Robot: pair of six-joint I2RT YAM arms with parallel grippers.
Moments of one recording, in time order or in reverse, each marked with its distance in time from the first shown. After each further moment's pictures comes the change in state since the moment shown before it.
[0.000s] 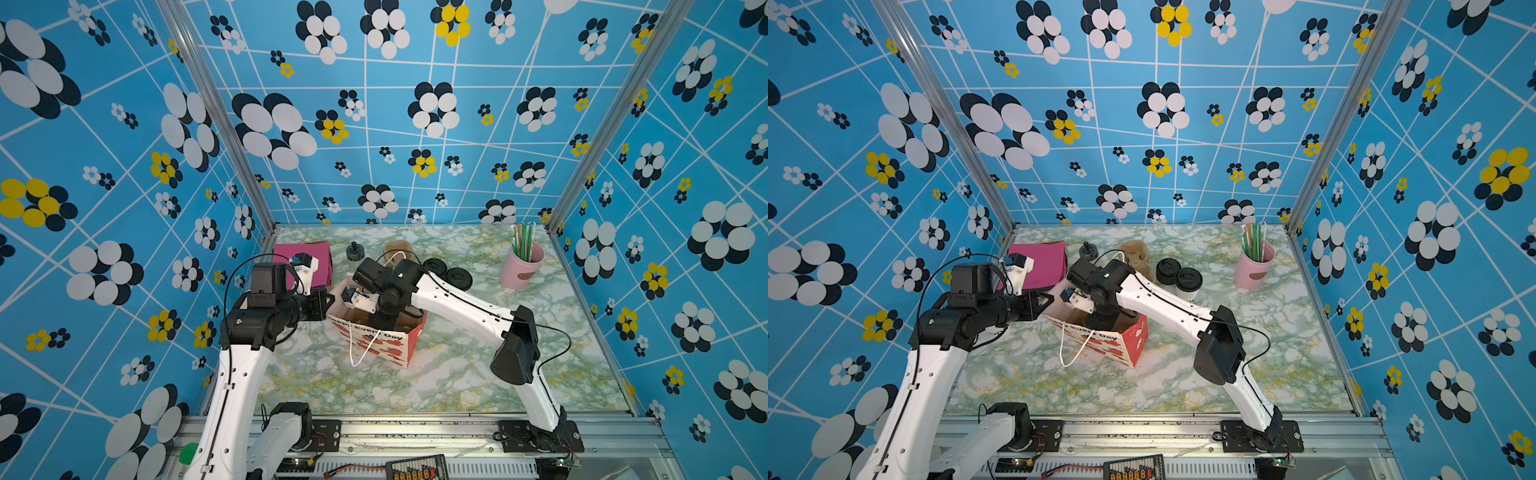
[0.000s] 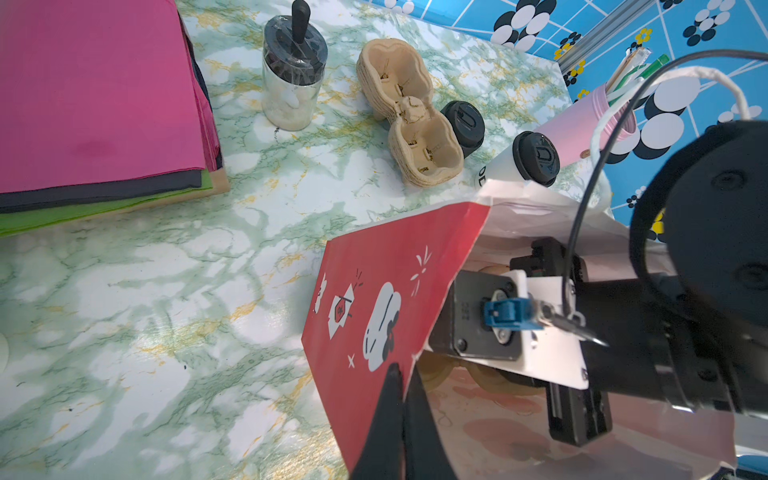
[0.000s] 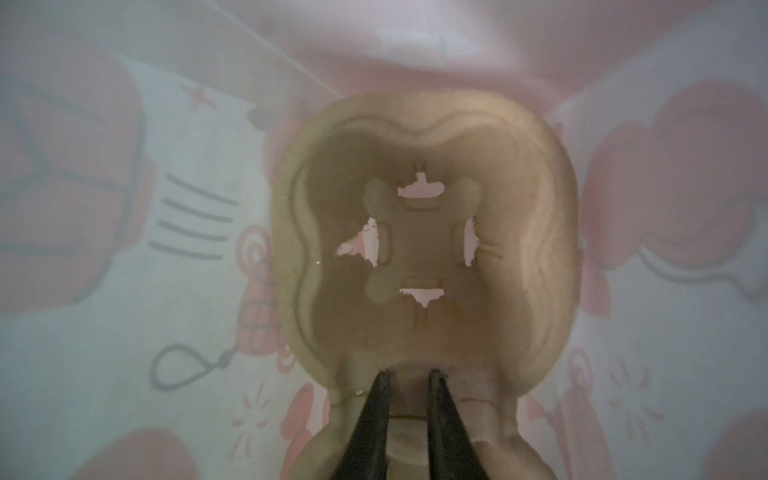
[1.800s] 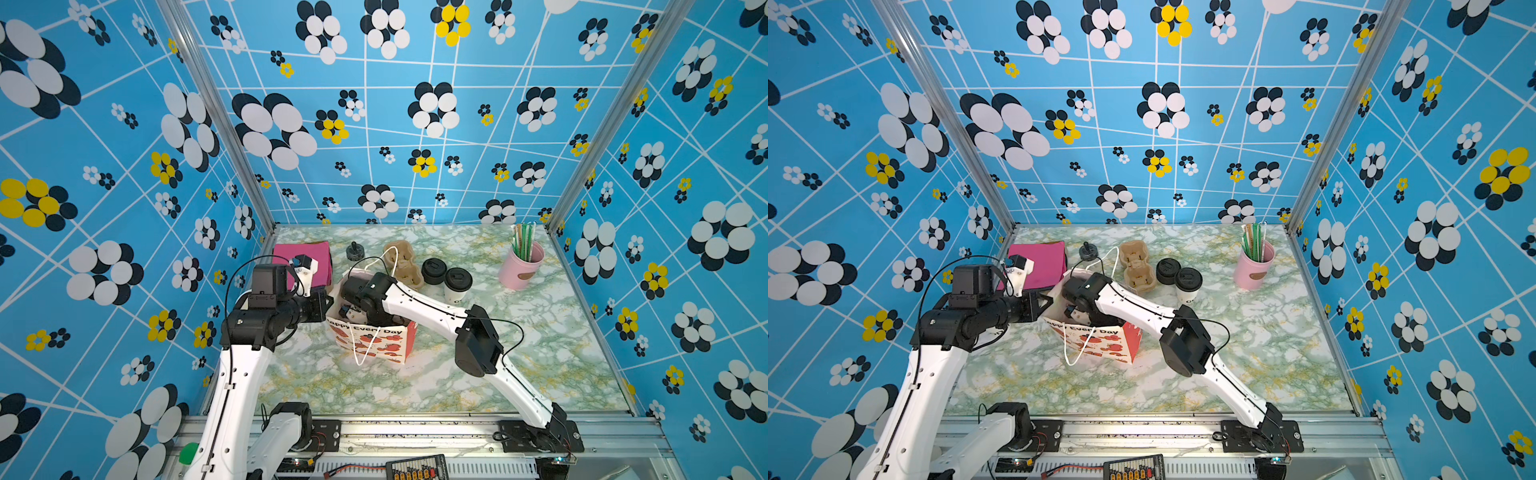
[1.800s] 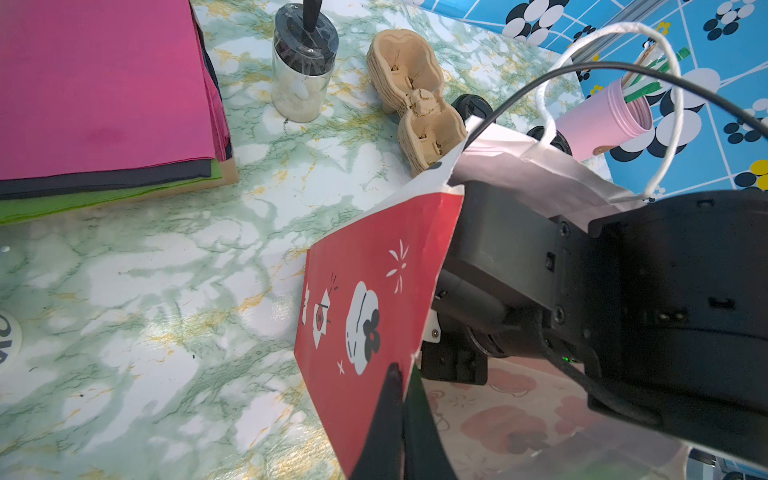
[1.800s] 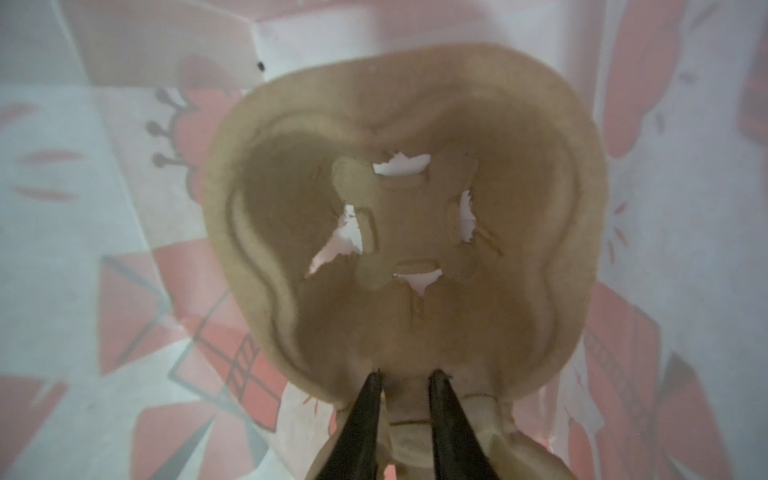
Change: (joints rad) left arm 0.000 -0.003 -0.013 -0.005 -0.022 0.000; right arm 0.005 0.307 0.170 -0.092 0.019 0.035
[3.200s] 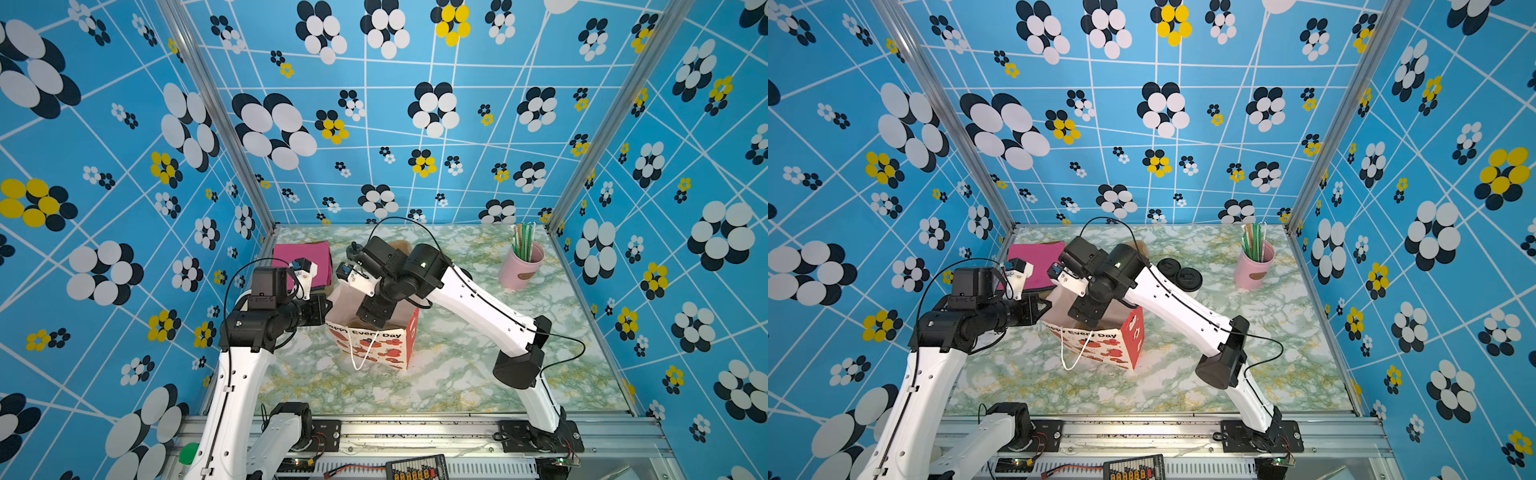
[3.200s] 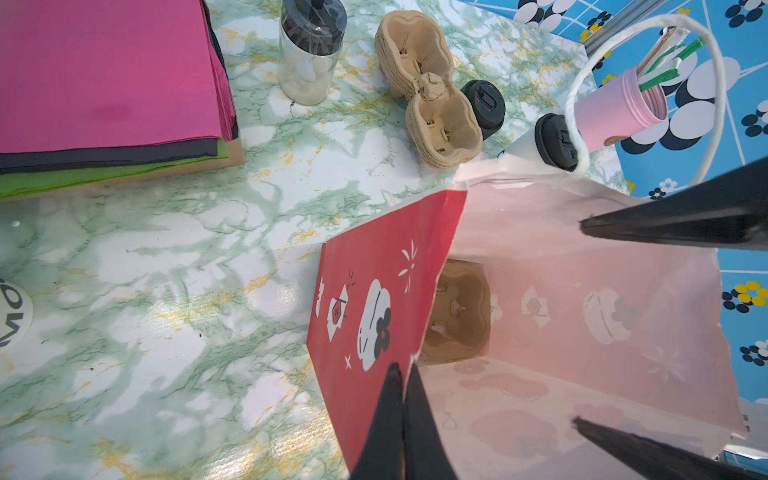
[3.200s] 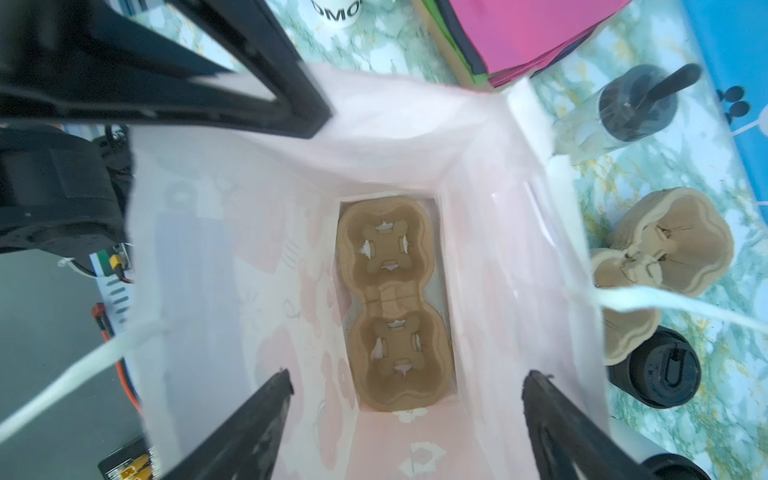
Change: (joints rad) left arm 0.000 -0.008 0.002 -0.051 -0.016 0.007; right arm 0.035 -0.371 0.152 -0.015 0.064 0.016
